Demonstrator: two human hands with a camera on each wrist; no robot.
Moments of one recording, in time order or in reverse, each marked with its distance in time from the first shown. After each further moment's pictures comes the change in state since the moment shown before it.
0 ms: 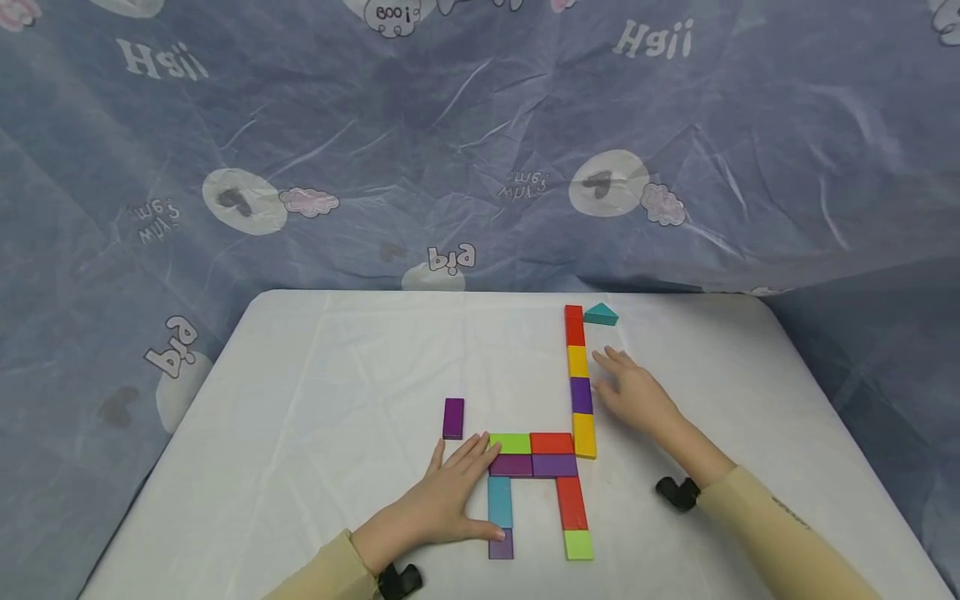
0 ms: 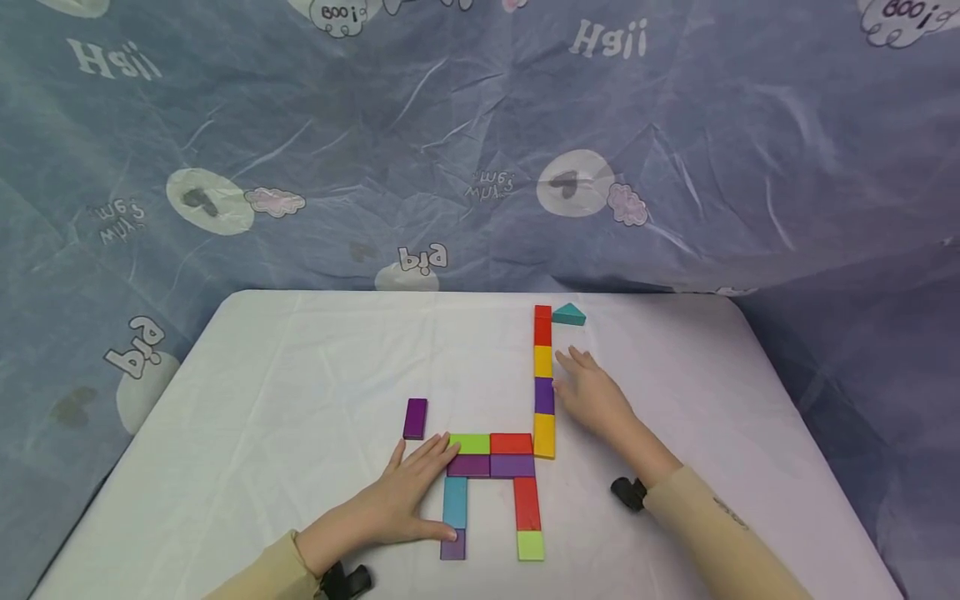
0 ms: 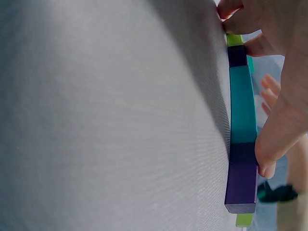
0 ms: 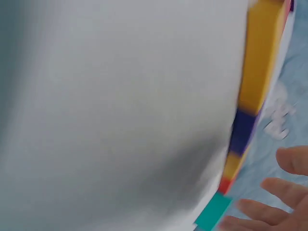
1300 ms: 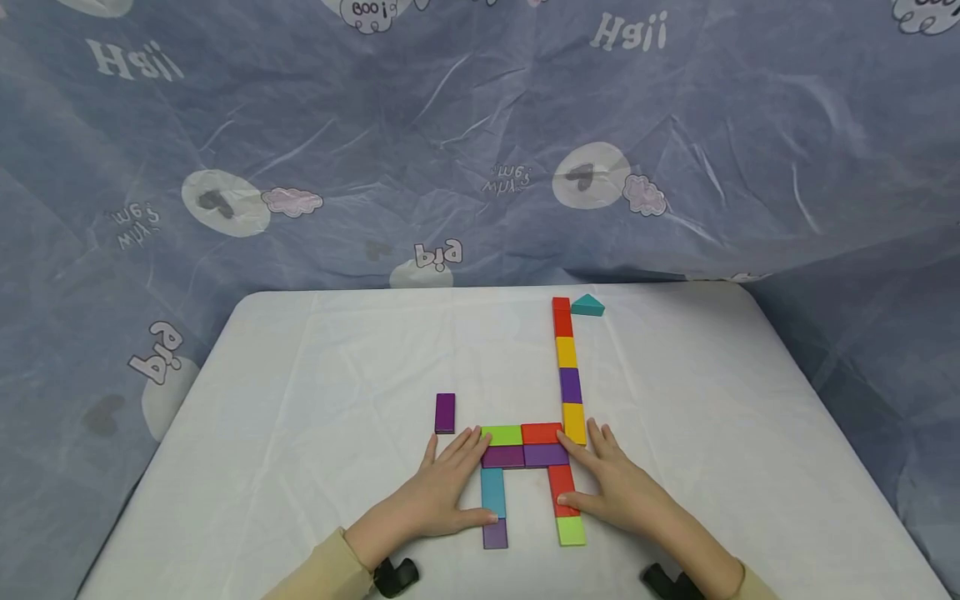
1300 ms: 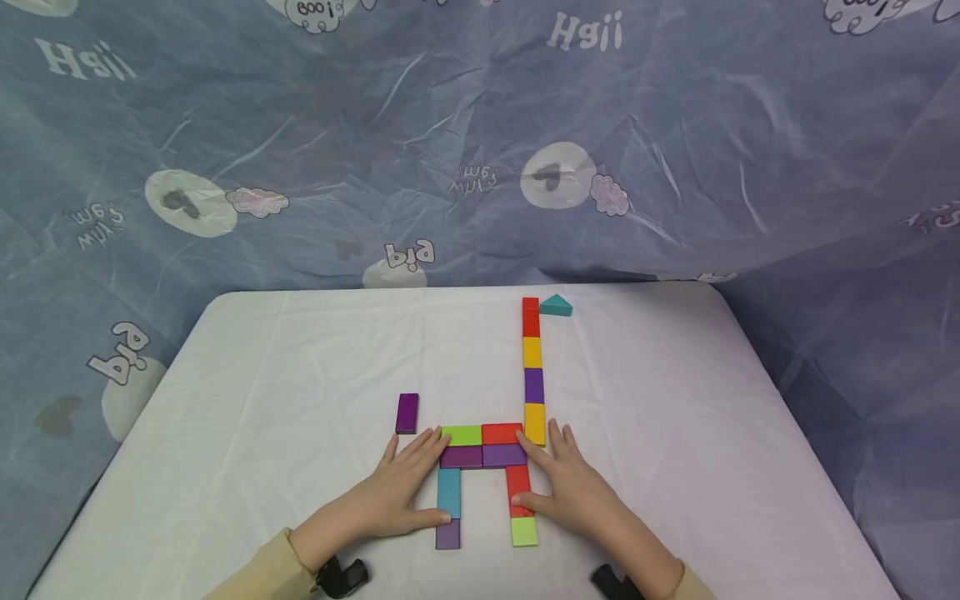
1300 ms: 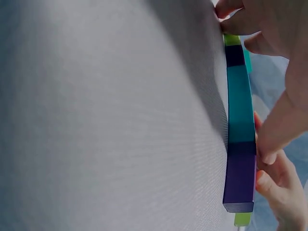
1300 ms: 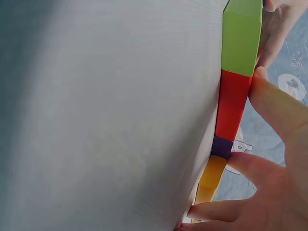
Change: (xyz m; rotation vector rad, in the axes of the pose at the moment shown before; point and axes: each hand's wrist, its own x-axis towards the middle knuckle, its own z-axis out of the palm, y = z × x) left_hand -0.004 0.003 -0.004 -0.012 0.006 0.040; right_hand -0.110 -0.042 0.038 0.039 -0.269 0.075
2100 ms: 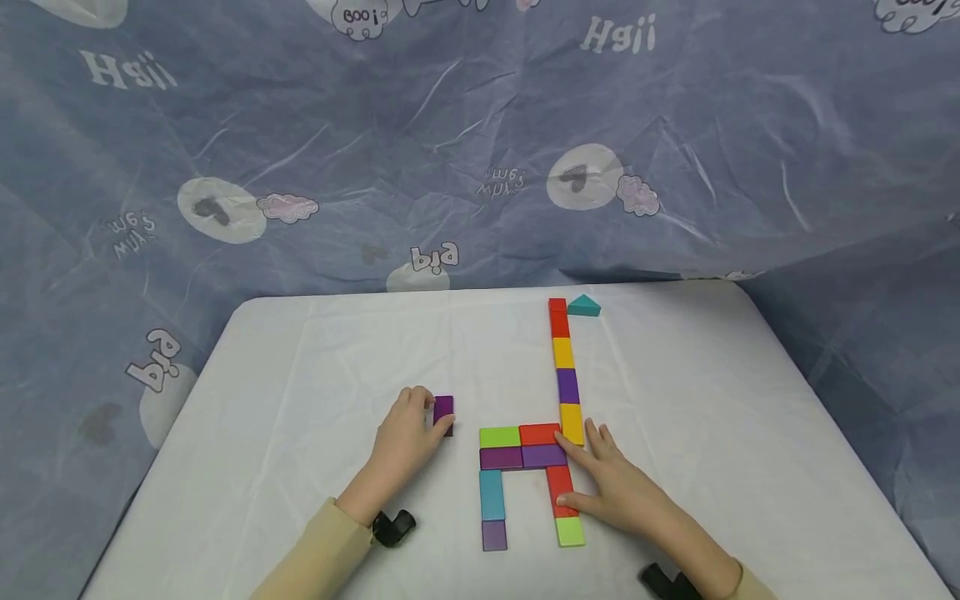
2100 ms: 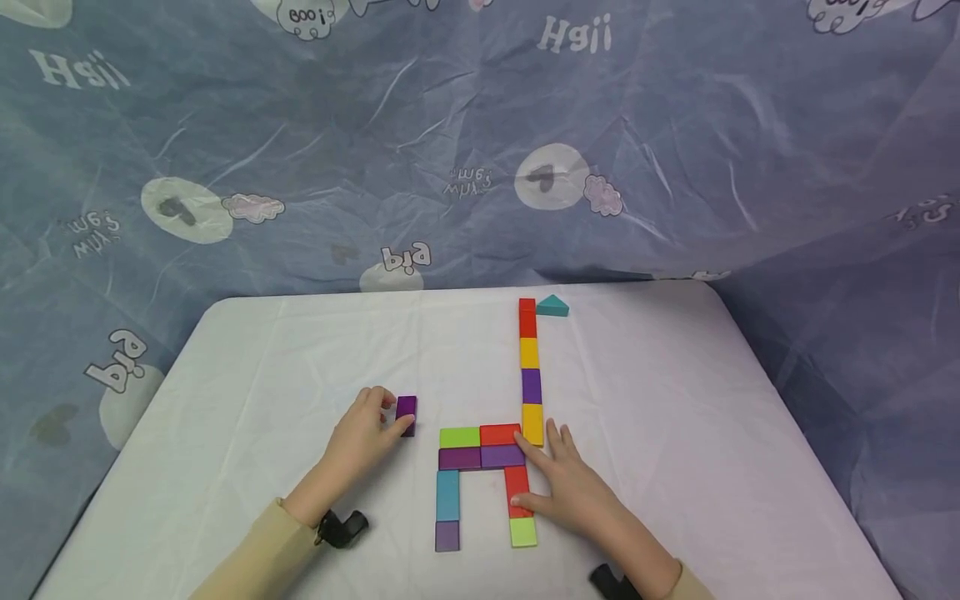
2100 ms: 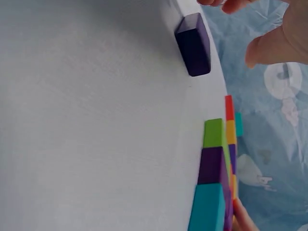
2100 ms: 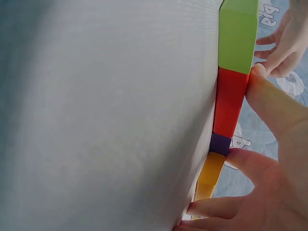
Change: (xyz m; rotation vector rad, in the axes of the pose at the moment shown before) left_hand 0.026 -0.021 -0.039 -0.020 0.513 -0.404; right_hand 0.000 0.003 0.003 0.004 0.005 -0.006
